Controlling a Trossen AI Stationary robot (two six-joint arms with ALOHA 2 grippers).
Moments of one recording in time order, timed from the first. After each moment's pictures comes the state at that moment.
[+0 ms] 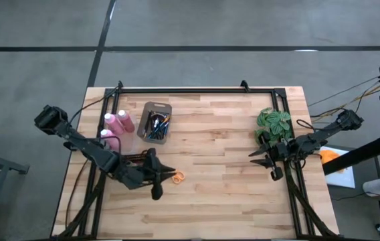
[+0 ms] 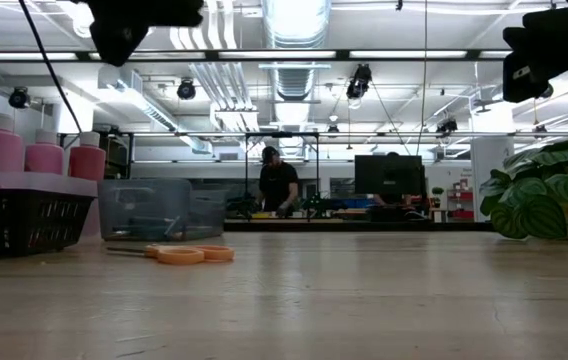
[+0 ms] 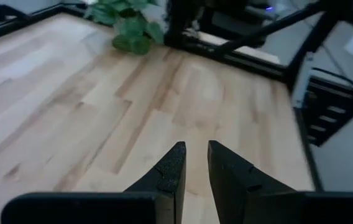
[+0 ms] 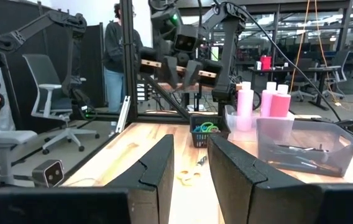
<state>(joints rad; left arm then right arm) -0.58 1.34 0.80 0.02 -0.63 -0.58 0.48 0.25 0.01 0.35 0.29 0.02</state>
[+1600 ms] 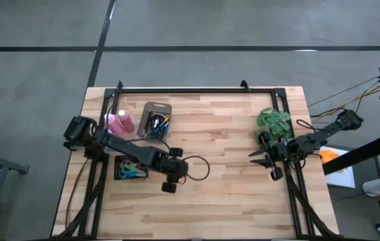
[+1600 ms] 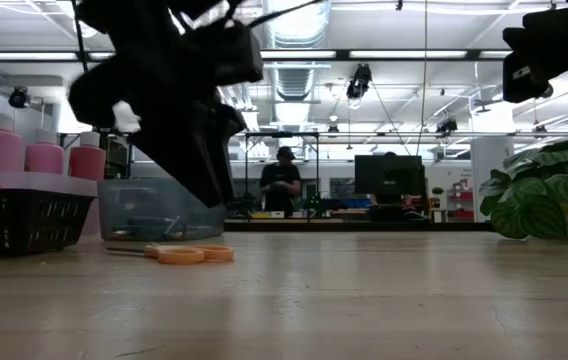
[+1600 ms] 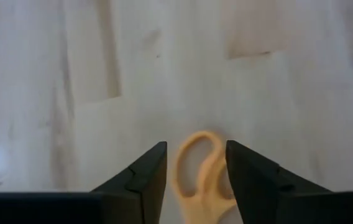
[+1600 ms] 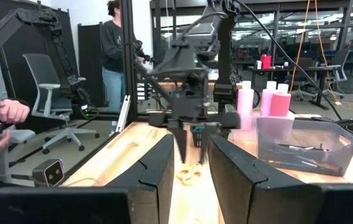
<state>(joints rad) -0.28 1.78 1.09 -0.42 -0.11 -0.05 0.48 0.25 0.01 0.35 0.29 0.03</state>
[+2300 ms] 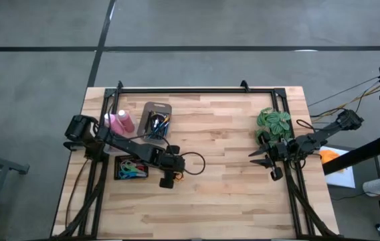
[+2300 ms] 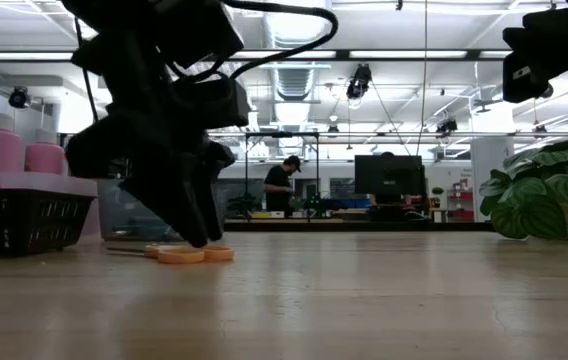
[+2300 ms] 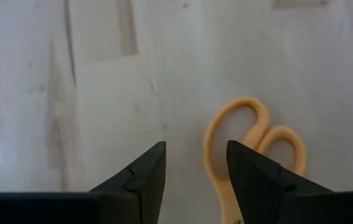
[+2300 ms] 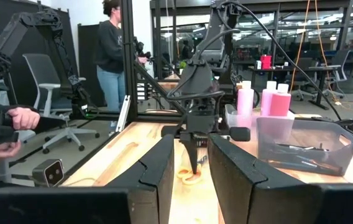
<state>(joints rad) -0.21 1.78 0.94 -0.28 -0.08 -0.02 0.48 0.25 0.01 0.35 0.29 0.03</state>
